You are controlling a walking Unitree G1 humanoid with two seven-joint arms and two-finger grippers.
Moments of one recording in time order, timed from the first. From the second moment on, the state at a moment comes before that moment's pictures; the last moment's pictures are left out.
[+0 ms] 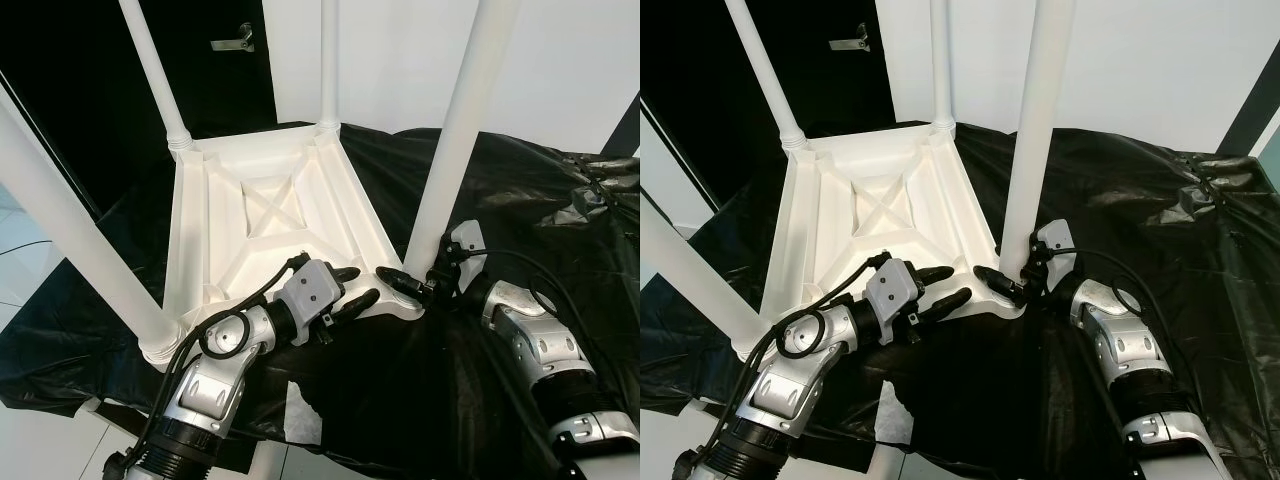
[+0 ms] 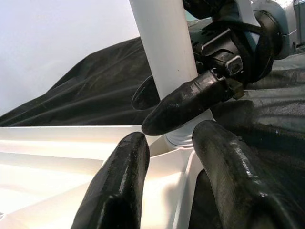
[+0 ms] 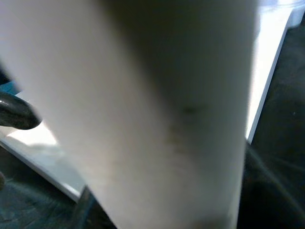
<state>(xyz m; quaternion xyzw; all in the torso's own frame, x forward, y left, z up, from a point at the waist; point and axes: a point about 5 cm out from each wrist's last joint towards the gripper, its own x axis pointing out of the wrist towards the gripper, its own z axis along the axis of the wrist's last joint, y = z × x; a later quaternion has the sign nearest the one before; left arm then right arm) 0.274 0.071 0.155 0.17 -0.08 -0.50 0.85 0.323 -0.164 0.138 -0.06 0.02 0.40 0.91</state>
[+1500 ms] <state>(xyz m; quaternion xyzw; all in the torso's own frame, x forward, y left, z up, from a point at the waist) 0.271 0.070 0.152 0.16 -0.08 -0.50 0.85 0.302 -0.113 0.132 0.00 -0.03 0.03 1.00</state>
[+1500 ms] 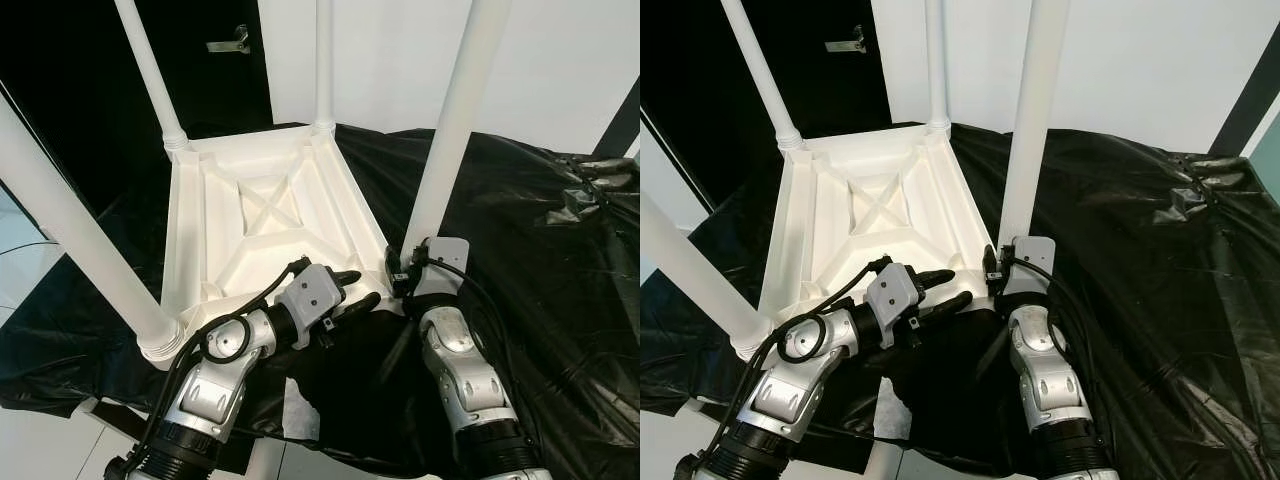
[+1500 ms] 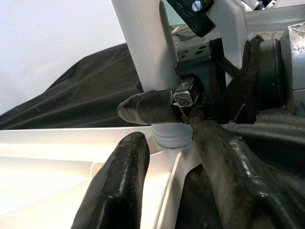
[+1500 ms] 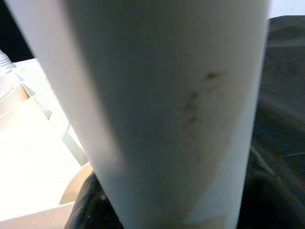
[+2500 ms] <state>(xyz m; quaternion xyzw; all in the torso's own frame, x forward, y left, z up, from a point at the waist) 0.274 0.070 0.155 0.17 -0.08 -0.50 0.85 0.314 -0.166 0.143 -0.09 -0.03 0.30 0.95</state>
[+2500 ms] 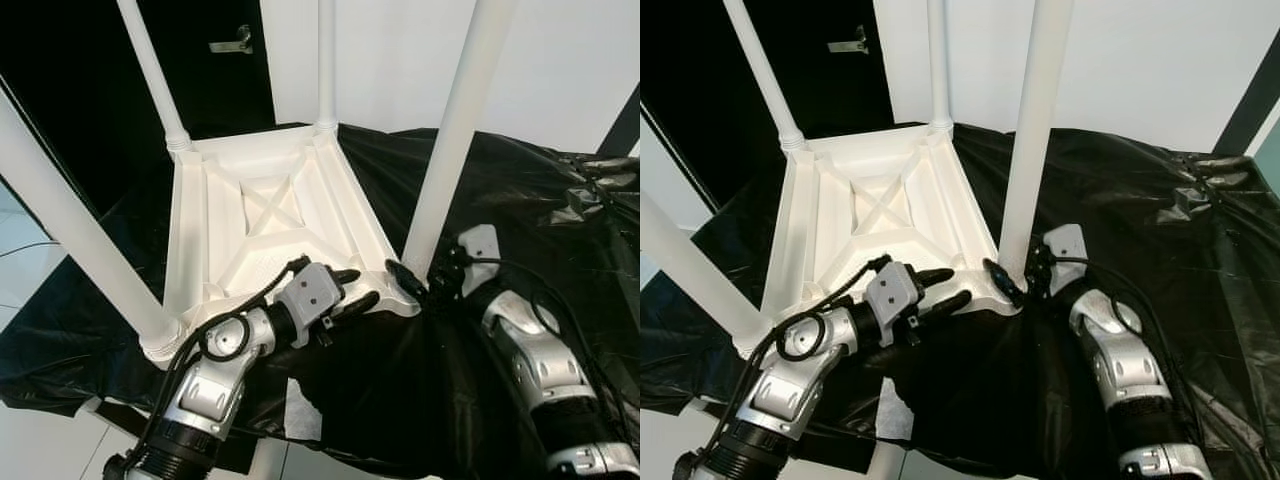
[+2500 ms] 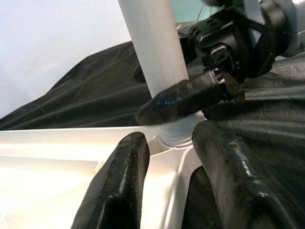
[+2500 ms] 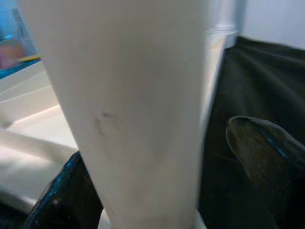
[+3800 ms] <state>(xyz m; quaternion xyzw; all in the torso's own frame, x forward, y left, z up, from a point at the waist) 0.272 0.073 0.146 0.16 -0.07 -0.49 0.85 0.318 -0.132 0.129 -0.05 -0.02 0.14 0.99</state>
